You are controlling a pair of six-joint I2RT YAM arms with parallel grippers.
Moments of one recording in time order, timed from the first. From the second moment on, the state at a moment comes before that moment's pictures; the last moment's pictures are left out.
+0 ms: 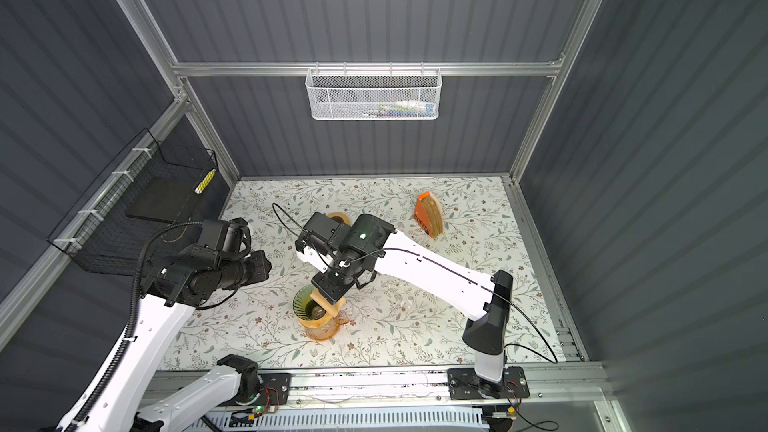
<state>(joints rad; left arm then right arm) -0.34 0.96 1.20 -1.21 -0.06 -0.46 1.15 1.84 2.03 -1.35 -0.17 0.23</state>
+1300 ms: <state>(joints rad) -0.34 0.94 1.18 -1.17 0.01 -0.43 1.16 2.04 2.17 -1.37 -0.24 0.25</state>
